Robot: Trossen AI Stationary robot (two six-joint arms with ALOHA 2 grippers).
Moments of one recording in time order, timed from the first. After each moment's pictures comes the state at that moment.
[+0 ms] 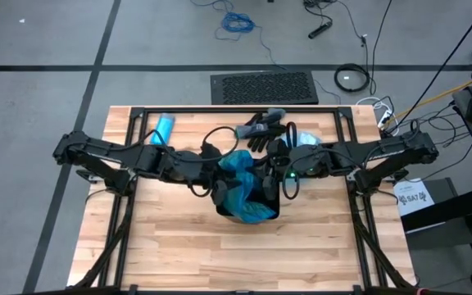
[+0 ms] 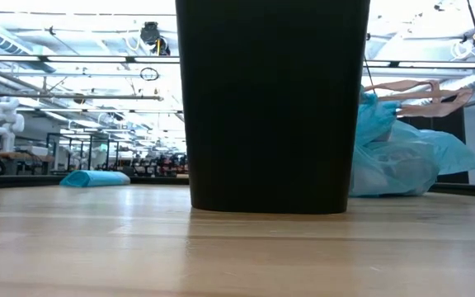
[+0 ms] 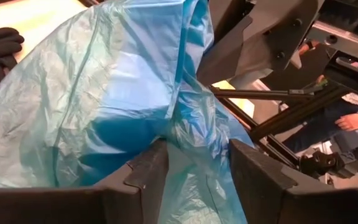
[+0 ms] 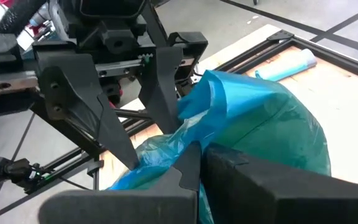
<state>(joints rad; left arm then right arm) -0.23 1.41 1.43 -0.47 -0.24 -0.77 0.21 1.37 1.35 -0.36 0.31 0.60</state>
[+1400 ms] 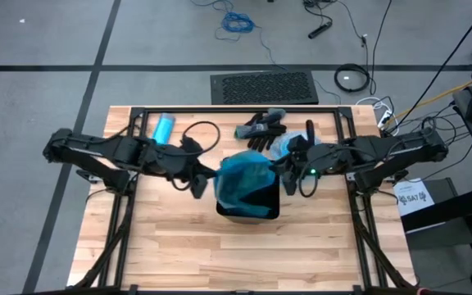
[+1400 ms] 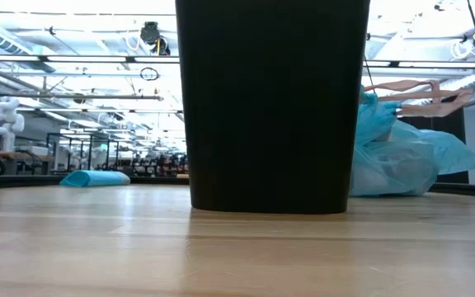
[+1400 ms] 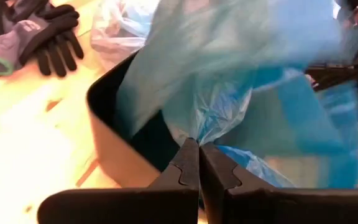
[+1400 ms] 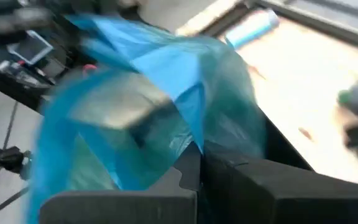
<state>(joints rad) -0.22 1.28 1.43 -0.77 -0.24 -0.80 0.24 1.24 1.35 -0.66 0.34 0.77</state>
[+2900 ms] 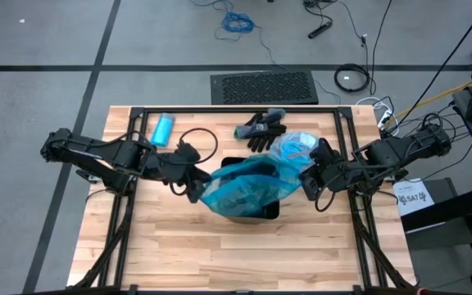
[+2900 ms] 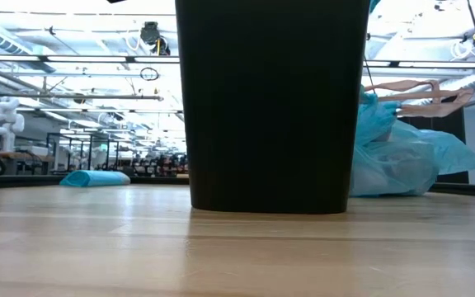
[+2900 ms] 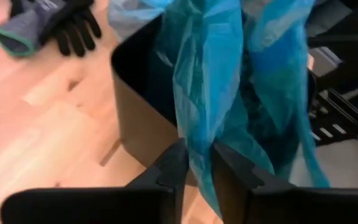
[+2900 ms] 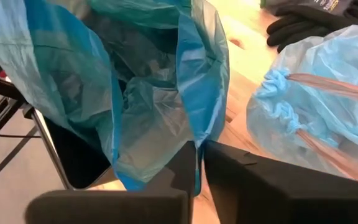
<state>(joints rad) -0.24 1.24 1.33 -0.80 -0.27 -0.80 0.41 1.15 1.35 -1.14 0.42 1.16</state>
